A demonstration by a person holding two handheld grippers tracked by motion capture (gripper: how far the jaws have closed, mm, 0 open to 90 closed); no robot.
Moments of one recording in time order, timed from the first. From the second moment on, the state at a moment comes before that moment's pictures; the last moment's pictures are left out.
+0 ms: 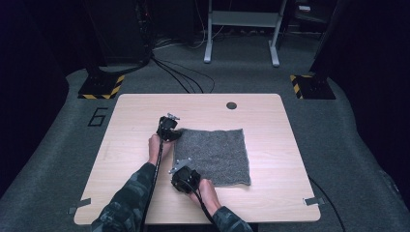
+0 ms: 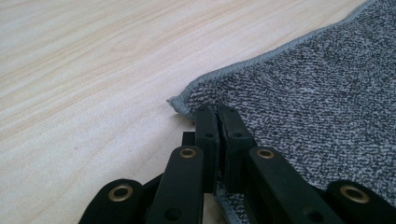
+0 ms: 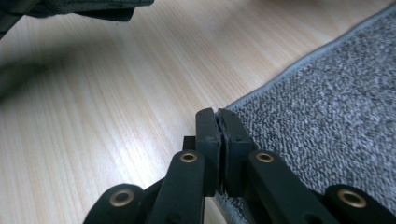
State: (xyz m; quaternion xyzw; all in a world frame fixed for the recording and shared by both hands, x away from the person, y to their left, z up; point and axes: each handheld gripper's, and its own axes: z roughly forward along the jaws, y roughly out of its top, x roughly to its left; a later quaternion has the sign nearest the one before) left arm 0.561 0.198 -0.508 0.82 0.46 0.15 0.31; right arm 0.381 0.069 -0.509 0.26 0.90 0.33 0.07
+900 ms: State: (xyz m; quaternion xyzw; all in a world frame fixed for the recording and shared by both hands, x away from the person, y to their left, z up) left arm 0.559 0.194 -0.477 0.82 0.44 0.17 0.31; right arm 0.375 0.050 -0.479 0.27 0.87 0.40 0.07
